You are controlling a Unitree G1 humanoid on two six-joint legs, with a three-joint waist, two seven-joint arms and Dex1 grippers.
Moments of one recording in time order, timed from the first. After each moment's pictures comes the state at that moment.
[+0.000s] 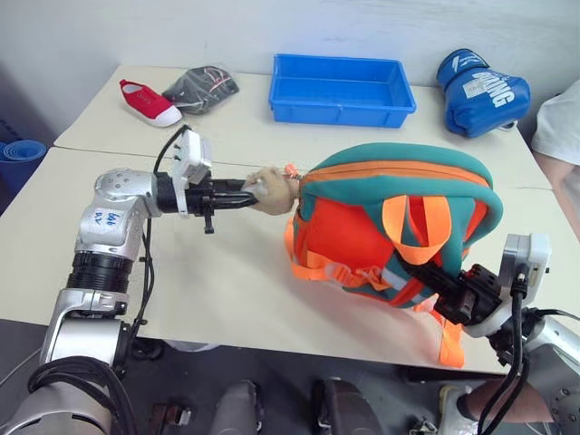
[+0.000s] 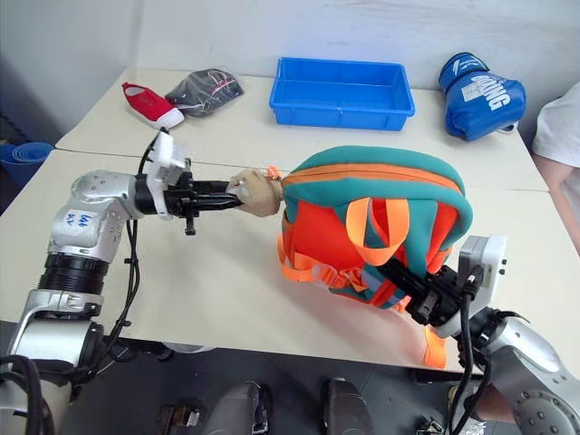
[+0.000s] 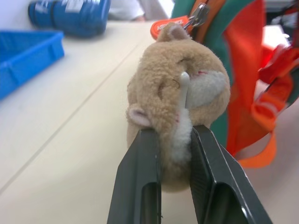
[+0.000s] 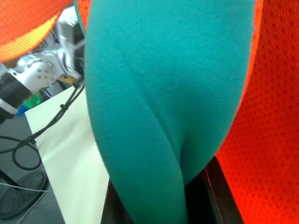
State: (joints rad) left arm -0.83 0.57 -0.06 0.44 -0.32 0.21 -1.18; right arm 0.23 -0.57 -0.39 -0.75 1.11 0.57 0.54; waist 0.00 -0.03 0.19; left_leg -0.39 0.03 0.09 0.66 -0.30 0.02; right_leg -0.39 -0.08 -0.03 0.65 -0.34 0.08
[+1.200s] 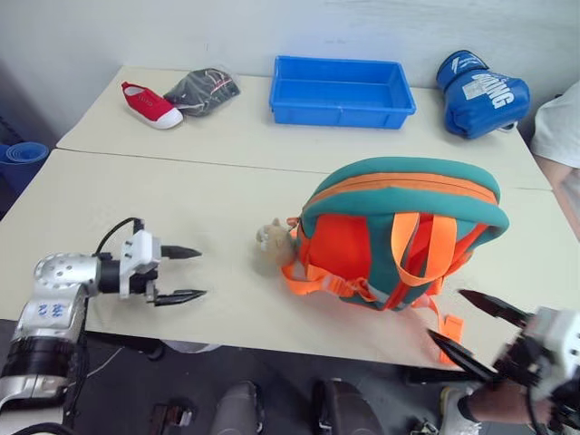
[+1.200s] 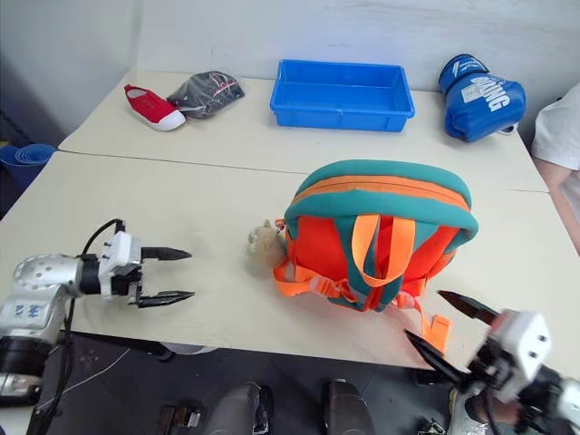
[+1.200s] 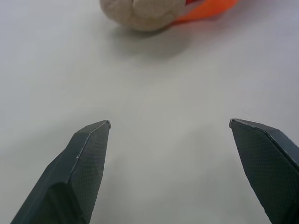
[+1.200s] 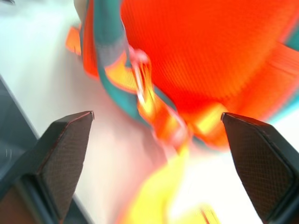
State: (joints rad) left arm -0.25 0.83 0.13 0.31 -0.30 -0.10 -1.30; right arm 0.68 -0.64 -0.64 -0.53 0.62 0.06 0.99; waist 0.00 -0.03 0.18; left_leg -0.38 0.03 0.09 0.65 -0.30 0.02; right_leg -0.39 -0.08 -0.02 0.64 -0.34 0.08
